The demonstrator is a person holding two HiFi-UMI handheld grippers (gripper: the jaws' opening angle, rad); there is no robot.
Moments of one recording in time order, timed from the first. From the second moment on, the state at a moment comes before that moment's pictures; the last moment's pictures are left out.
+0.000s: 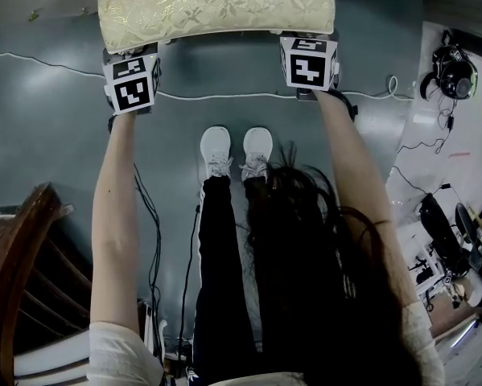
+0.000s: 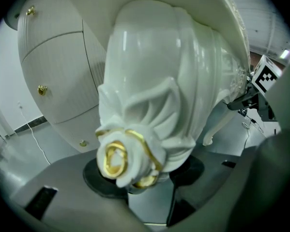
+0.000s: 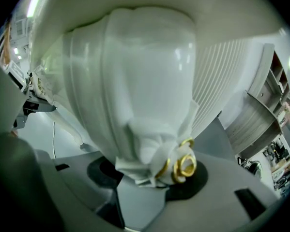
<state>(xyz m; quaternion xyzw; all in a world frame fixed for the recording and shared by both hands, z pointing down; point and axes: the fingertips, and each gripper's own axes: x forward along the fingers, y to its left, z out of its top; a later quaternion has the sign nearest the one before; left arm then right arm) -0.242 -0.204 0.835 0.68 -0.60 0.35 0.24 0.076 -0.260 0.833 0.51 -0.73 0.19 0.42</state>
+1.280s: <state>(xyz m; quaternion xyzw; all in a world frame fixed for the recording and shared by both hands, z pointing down) -0.234 -0.134 0.836 0.67 -0.59 0.37 0.26 0.087 -0.189 0.837 0.49 -0.72 0.19 0.46</state>
